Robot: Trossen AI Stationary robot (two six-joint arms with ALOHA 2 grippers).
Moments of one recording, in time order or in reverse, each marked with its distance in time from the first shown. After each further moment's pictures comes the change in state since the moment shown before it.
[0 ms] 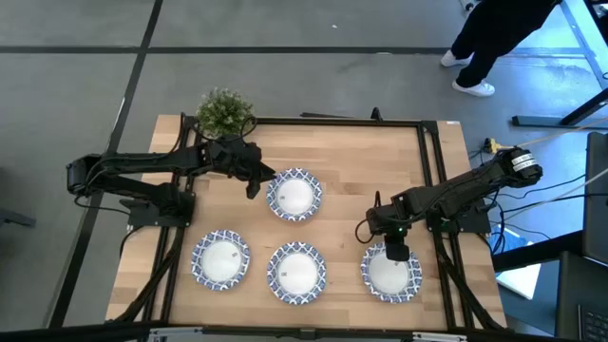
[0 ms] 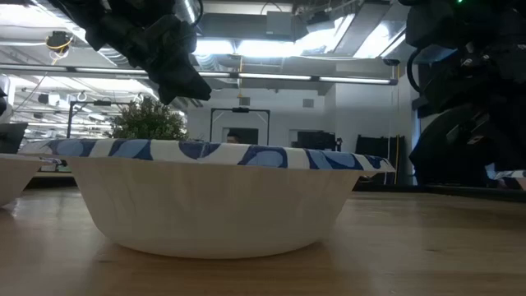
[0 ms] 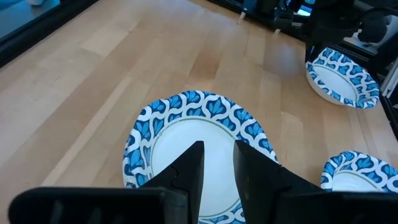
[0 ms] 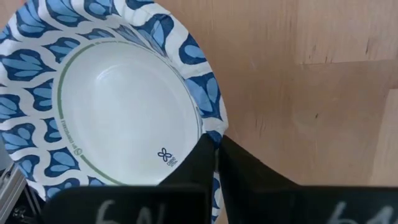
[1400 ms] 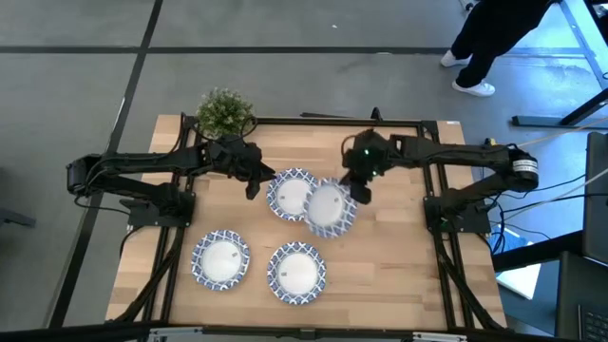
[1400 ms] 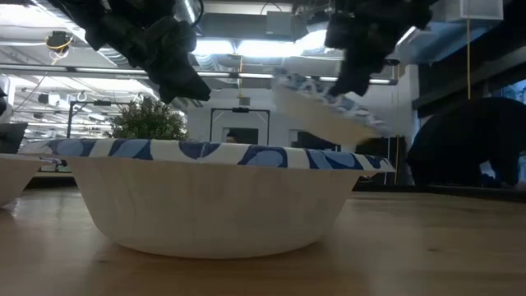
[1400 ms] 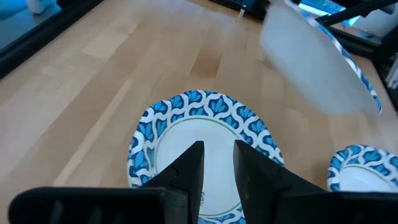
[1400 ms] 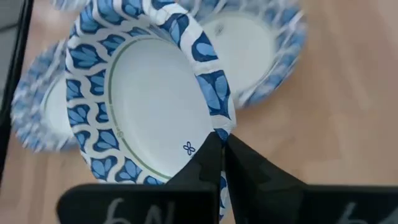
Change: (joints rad) left arm 0.000 0.000 0.000 -0.005 -0.008 0.051; right arm -0.513 0.018 0.353 0.171 0.053 -0.351
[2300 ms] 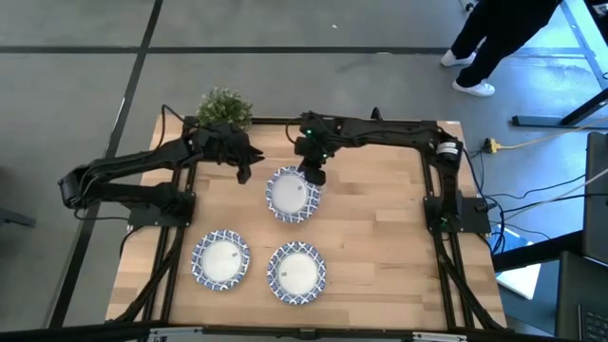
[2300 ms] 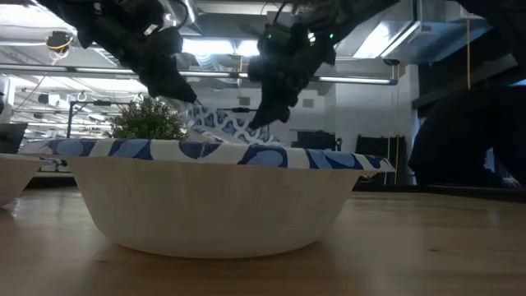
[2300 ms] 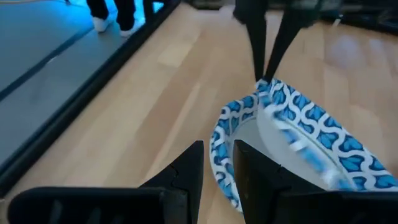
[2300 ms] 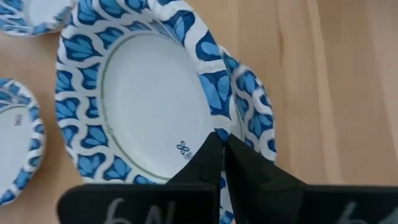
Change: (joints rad) left arm 0.195 -0.104 -0.001 -0.114 -0.019 0.187; right arm -0.099 0.625 0.565 -0.047 -0.119 -0.219
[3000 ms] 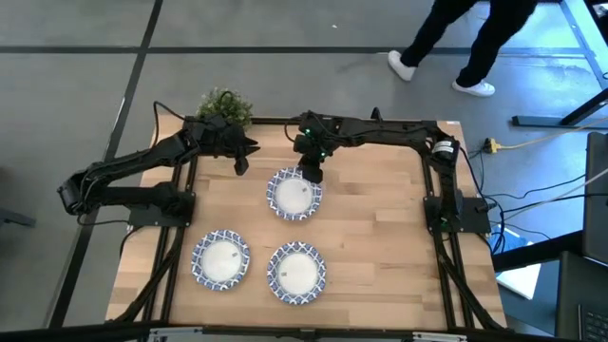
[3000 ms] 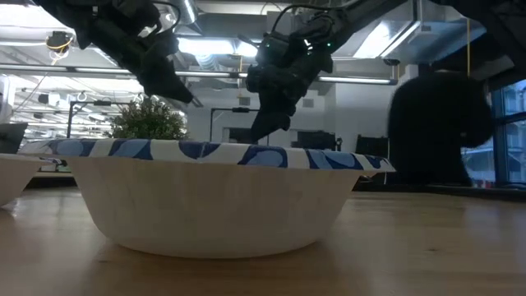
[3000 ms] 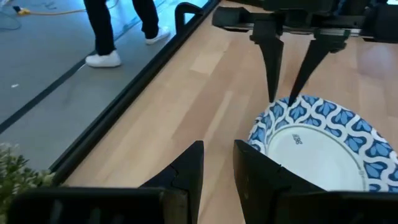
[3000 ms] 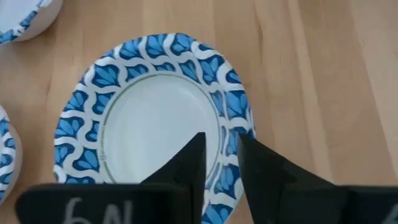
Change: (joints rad) left arm 0.111 -0.022 0.000 0.002 0.005 0.056; right arm -0.017 0.033 -0.003 0.035 0.031 0.042
